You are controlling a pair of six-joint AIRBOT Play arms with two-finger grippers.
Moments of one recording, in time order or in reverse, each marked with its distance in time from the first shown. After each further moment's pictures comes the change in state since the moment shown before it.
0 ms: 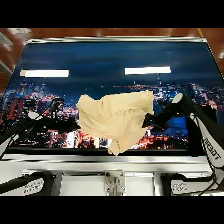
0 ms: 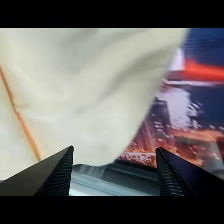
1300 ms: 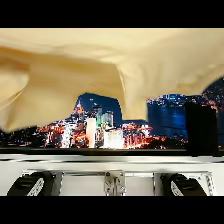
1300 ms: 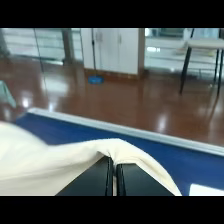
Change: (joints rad) left arm 0.011 0.666 1.180 0.241 -0.179 -0.174; right arm 0.076 0.858 0.867 -0.159 -0.188 -0.080
